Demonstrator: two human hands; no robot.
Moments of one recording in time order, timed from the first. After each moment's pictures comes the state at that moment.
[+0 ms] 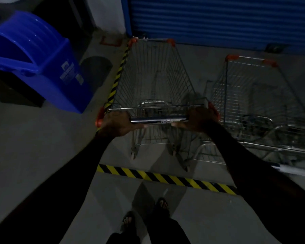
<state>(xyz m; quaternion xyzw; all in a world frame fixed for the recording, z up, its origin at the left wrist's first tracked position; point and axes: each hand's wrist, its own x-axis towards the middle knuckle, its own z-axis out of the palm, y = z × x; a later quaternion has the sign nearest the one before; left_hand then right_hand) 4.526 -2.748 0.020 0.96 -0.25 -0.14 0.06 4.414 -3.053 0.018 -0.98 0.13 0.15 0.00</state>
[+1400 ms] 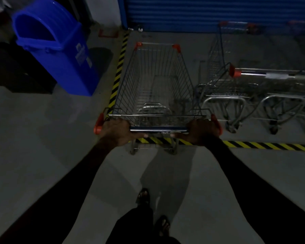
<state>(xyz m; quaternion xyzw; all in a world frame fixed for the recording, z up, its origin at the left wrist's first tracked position) 4.247 -2.453 0.019 0.94 -0.32 -0.12 -0.02 4.088 -2.720 0.024 -0.97 0.18 0.14 0.01</state>
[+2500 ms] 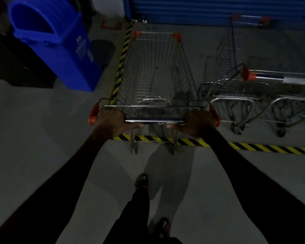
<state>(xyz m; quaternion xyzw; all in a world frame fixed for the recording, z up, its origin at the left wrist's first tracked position) 4.332 -2.457 0.003 0.94 -0.33 -0.09 -0.03 4.173 -2.733 0.019 -0.98 0.15 0.12 0.00</state>
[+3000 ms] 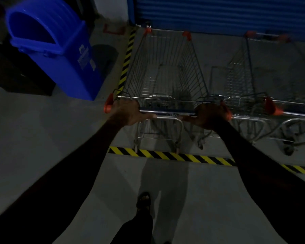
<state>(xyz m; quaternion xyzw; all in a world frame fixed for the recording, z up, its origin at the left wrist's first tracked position) 4.506 -2.540 0.009 0.93 -0.35 -0.13 0.00 4.346 -2.818 0.012 -0.97 0.19 0.14 -0.03</state>
